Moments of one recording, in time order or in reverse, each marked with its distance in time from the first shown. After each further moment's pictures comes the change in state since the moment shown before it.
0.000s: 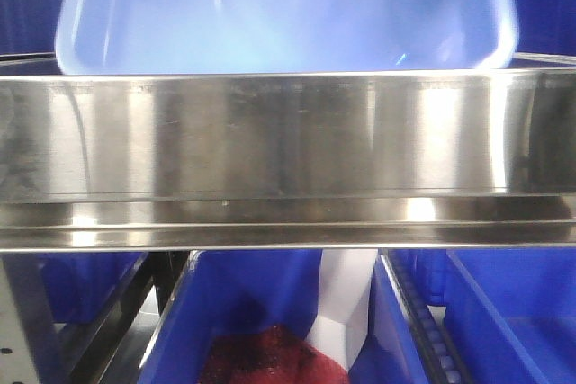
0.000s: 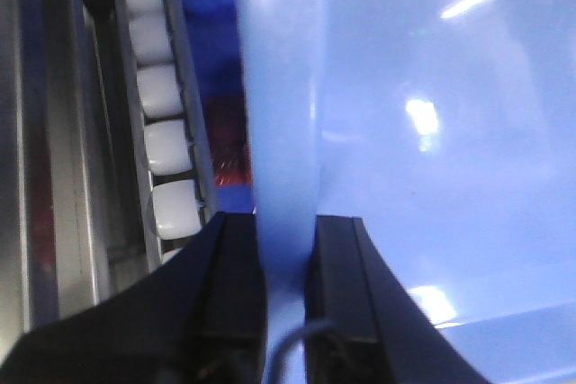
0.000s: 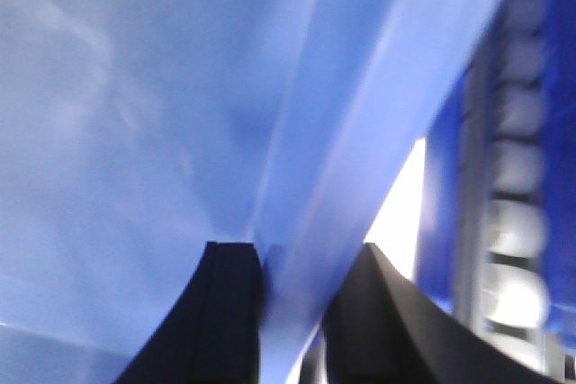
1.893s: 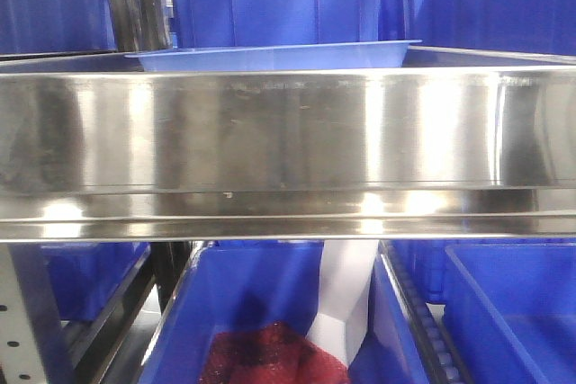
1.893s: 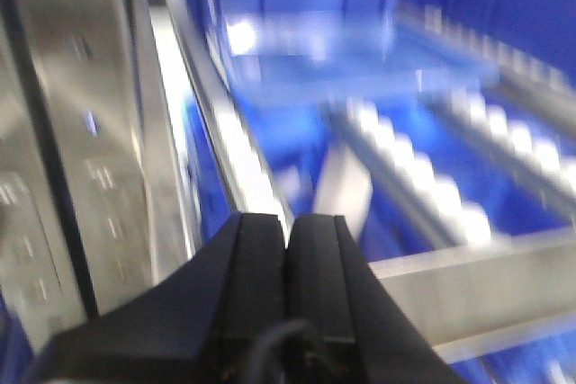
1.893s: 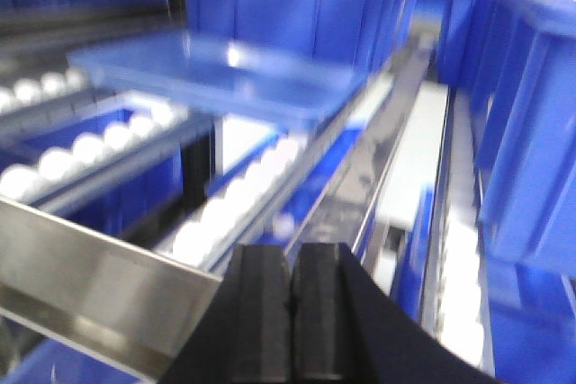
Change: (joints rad) left arm 0.058 -1.332 1.092 -0.042 -0.520 0.138; right arm -0.006 -1.435 1.271 0.060 -0.757 -0.173
